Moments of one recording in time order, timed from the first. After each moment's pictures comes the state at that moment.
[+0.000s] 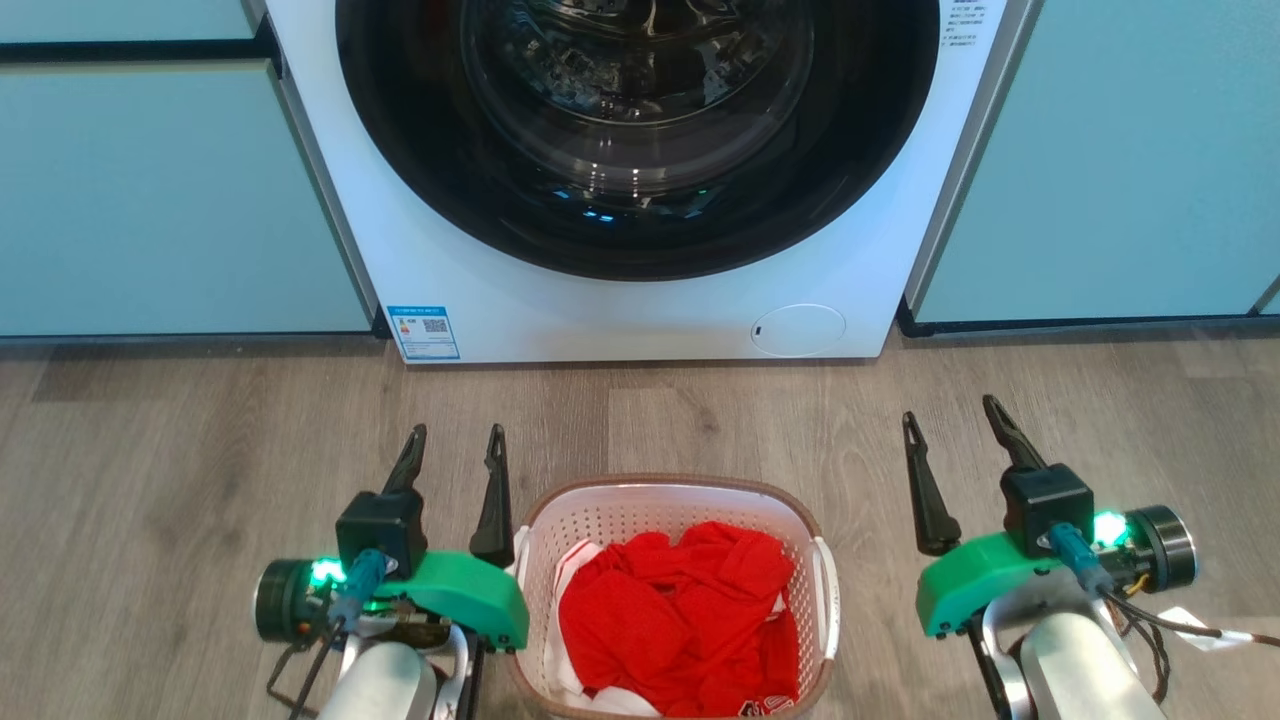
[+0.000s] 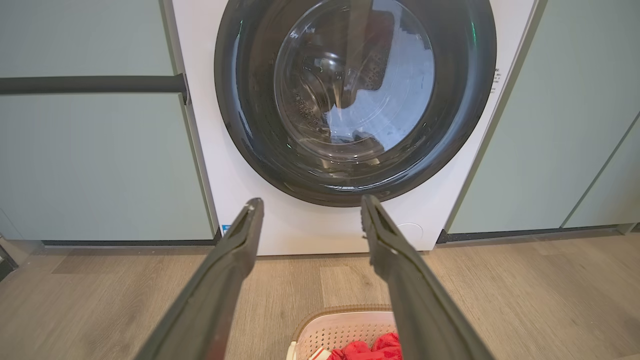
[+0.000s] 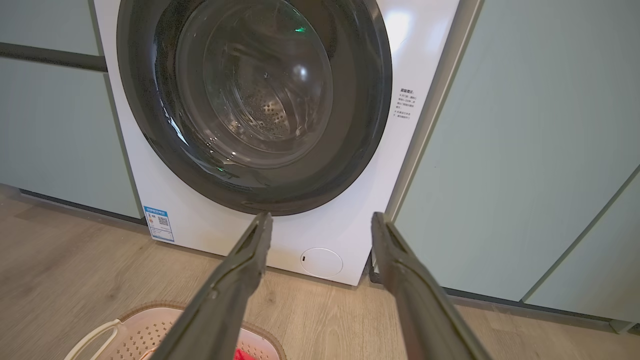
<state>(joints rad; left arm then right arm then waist) -0.10 0.05 -0.38 0.28 -0.26 0.16 -0.26 -0.11 -0.06 0.14 0.28 -0.01 0.12 -0.25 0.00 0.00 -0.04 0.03</state>
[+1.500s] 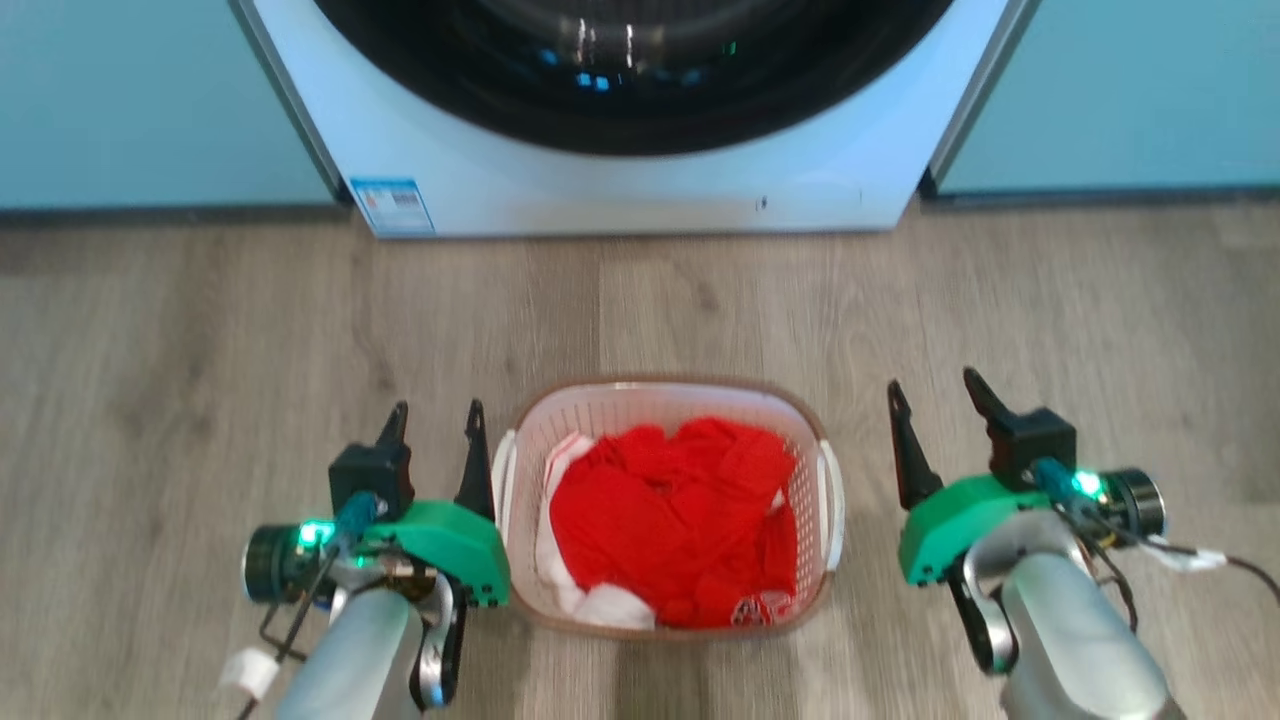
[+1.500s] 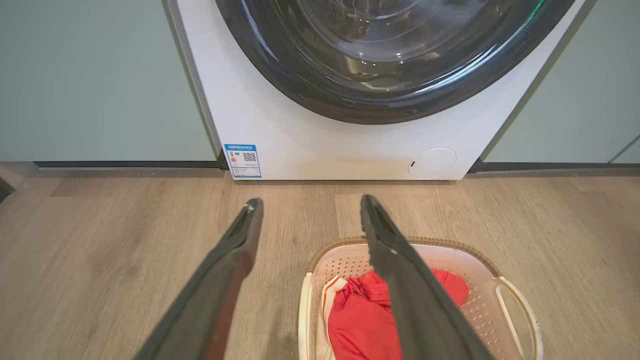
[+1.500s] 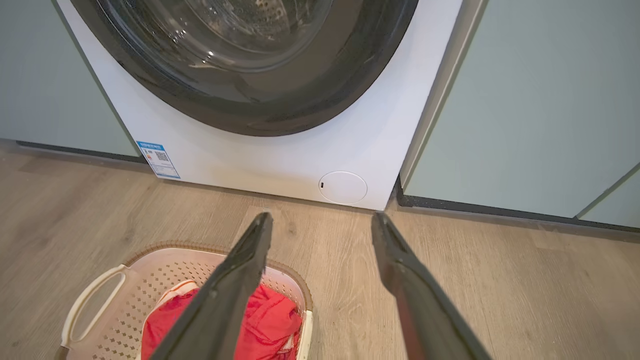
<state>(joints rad) -0.21 0.05 -0.37 0.47 -0.29 0.16 -0.26 -0.24 -0.06 0.17 0.46 0.12 0.12 -0.25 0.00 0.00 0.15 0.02</state>
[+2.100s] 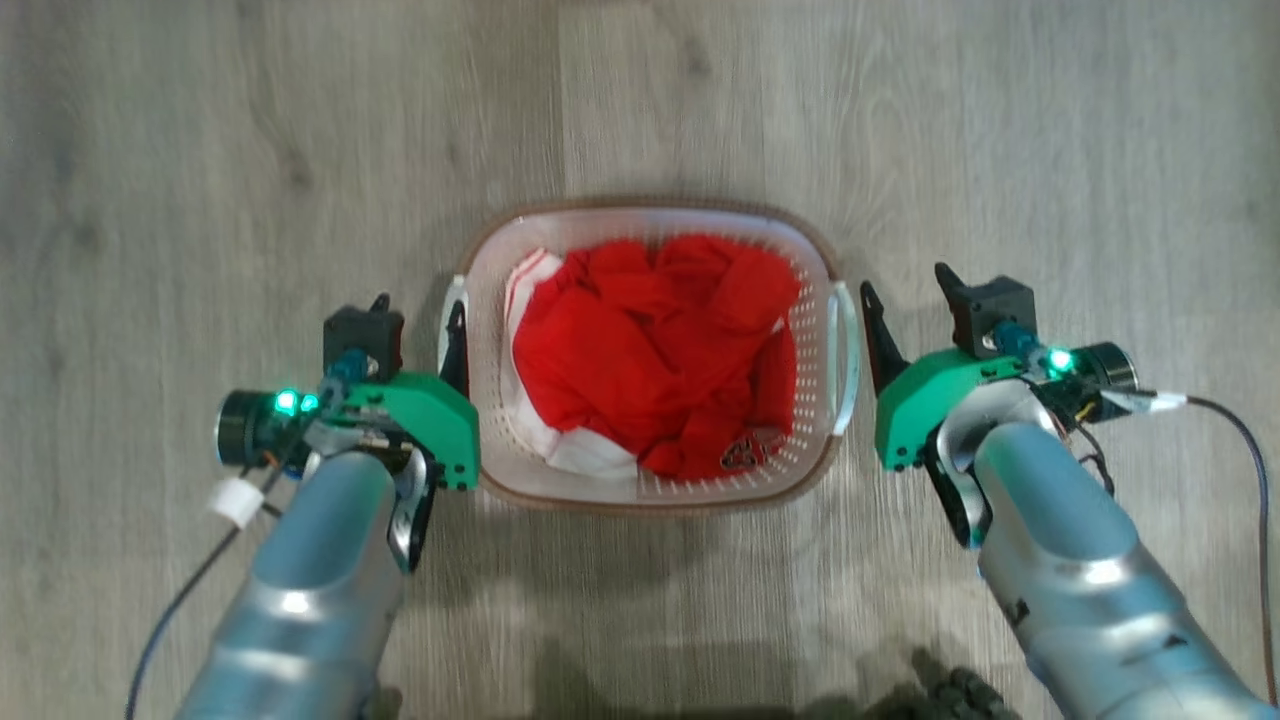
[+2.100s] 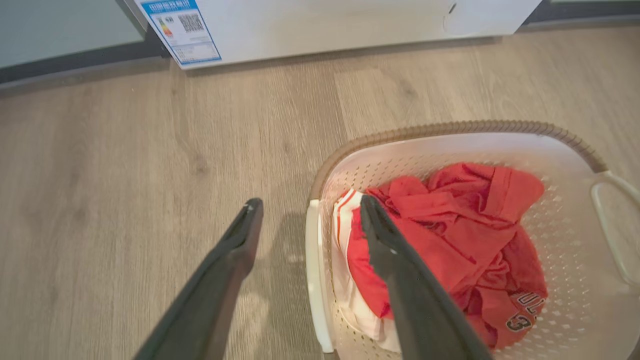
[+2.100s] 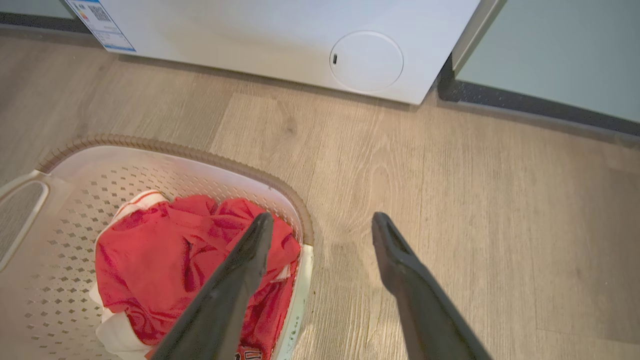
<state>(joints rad) -0.57 0.03 -0.35 0.87 -0.22 0.04 -0.26 -0.60 -0.06 0.29 0.81 0.17 0.12 -0.25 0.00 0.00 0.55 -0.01</state>
